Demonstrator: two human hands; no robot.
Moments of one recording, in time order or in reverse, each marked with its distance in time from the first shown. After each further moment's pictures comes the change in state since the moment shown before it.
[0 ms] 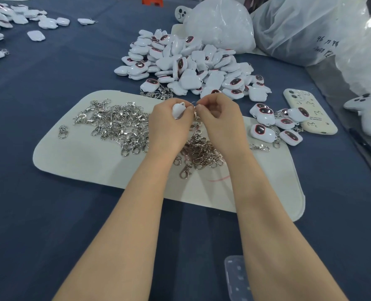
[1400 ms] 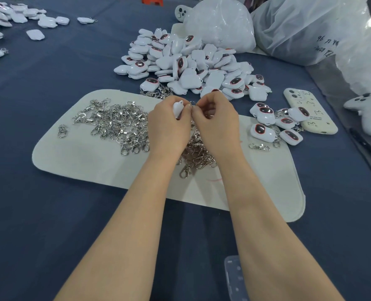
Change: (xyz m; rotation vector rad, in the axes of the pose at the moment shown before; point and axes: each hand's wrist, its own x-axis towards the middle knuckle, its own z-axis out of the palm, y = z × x) left_hand -0.004 0.001 0.002 0.160 0.100 0.124; right_hand -0.004 0.000 0.013 -0.014 0.074 -0.037
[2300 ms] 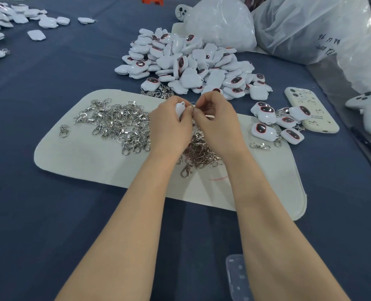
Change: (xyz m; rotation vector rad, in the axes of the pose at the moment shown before) left_hand 0.001 -0.003 -0.001 0.057 -0.044 0.036; right_hand 0.003 0.005 -0.004 0.006 -0.137 -0.021
